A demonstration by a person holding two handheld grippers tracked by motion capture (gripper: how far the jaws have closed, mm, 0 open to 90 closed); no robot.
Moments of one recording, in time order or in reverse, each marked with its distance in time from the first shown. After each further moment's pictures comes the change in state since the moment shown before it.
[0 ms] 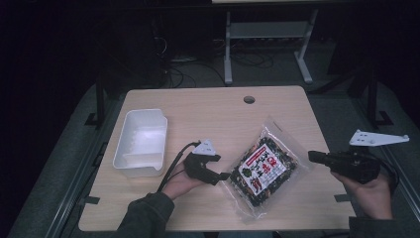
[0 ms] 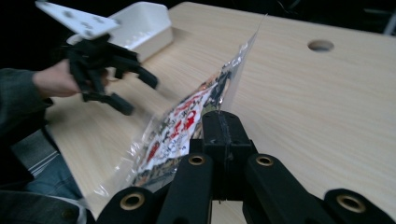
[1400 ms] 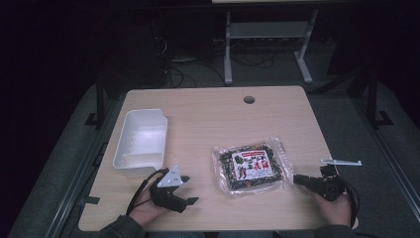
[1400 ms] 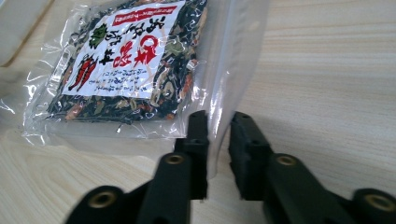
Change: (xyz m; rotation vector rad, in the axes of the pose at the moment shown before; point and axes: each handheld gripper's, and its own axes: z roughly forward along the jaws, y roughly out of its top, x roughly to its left) left arm -0.026 -0.090 -0.070 0.059 0.124 0.075; right arm -0.039 -0.111 0.084 0.158 -0.163 0.443
